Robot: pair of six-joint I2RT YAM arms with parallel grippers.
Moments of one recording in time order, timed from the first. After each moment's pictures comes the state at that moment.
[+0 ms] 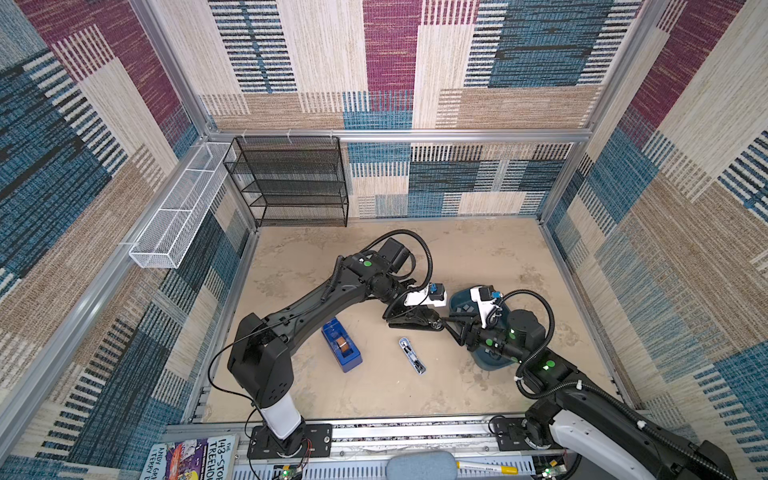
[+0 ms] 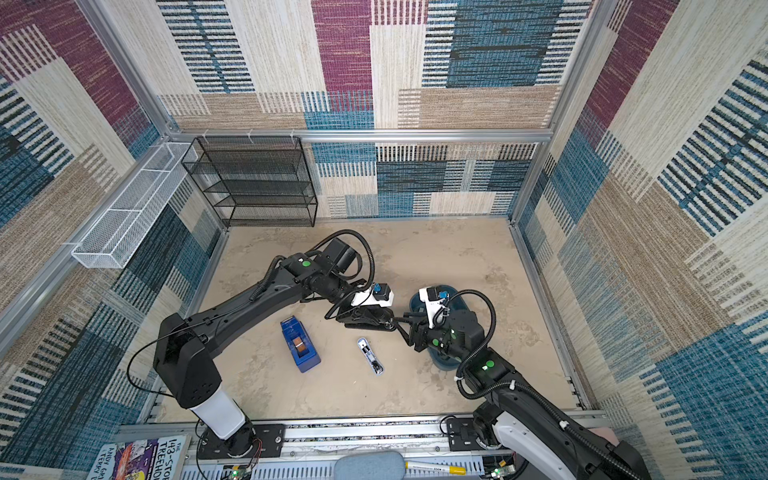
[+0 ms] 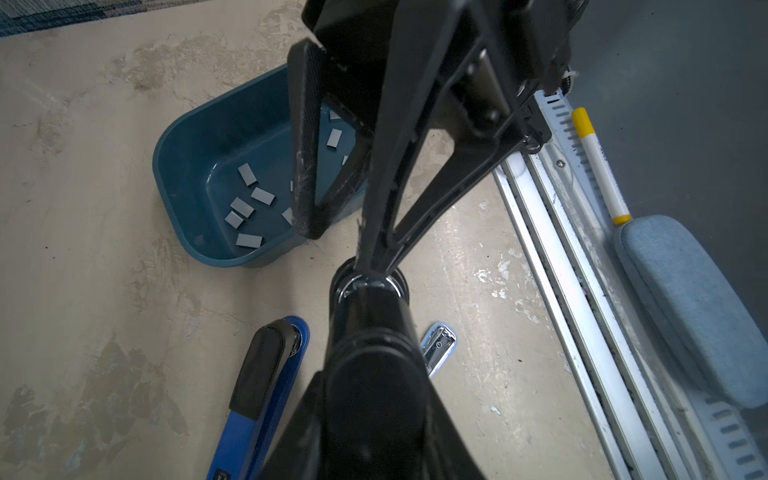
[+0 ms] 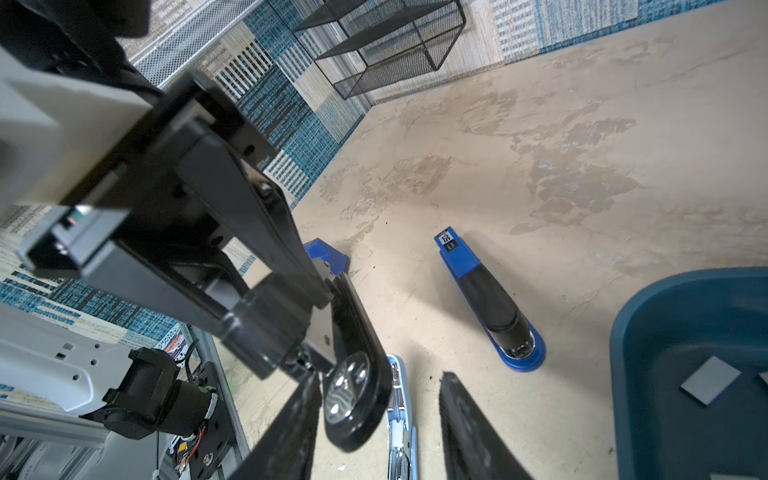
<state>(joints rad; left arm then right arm) -0.72 1.69 1.51 -0.91 0.66 0.95 0.56 0.80 0.34 0.16 -0.36 0.51</state>
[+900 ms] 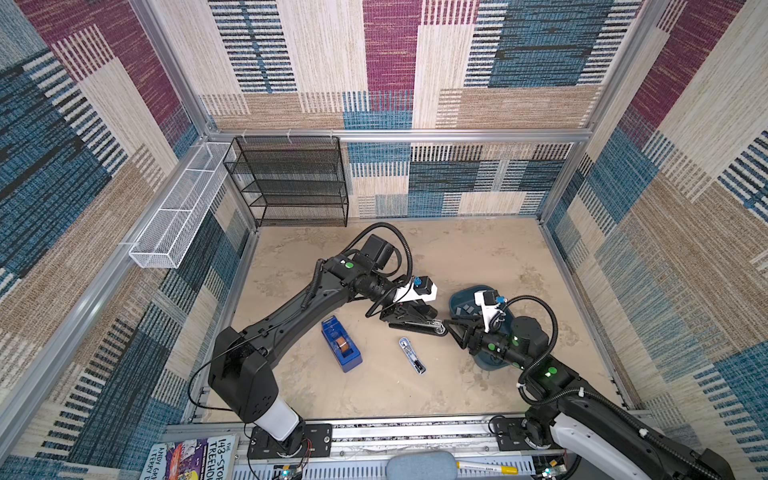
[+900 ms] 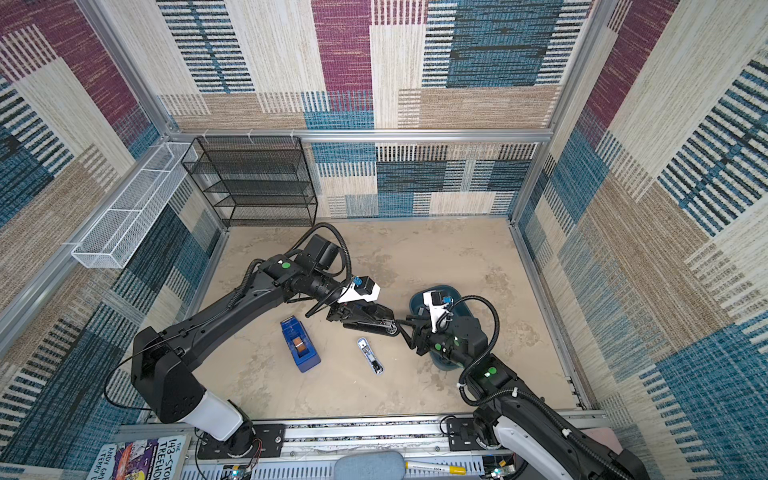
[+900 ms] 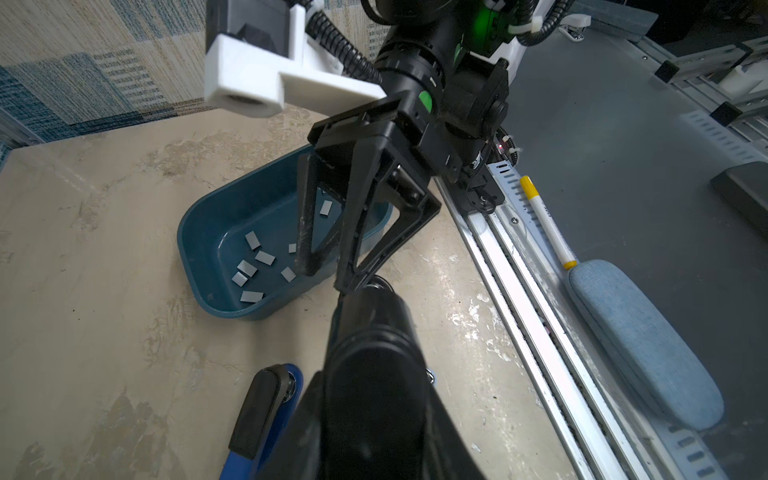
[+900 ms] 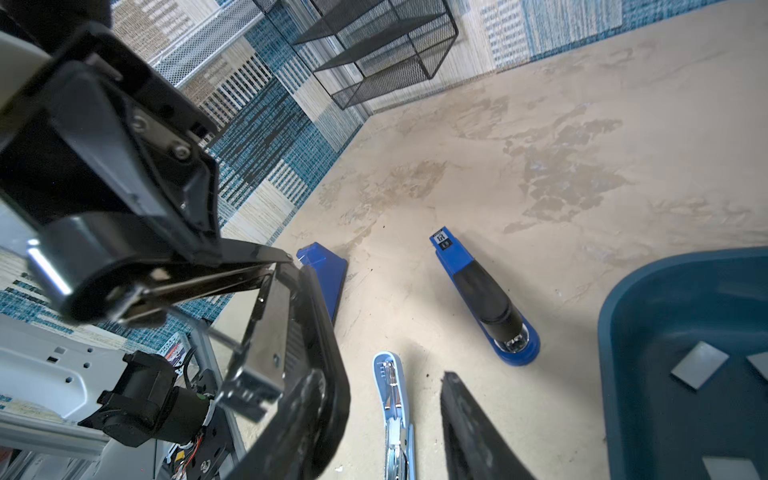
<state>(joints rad) -0.65 1.59 1.44 -0.85 0.87 0.96 0.56 0.68 0.28 0.17 -0.33 0.52</state>
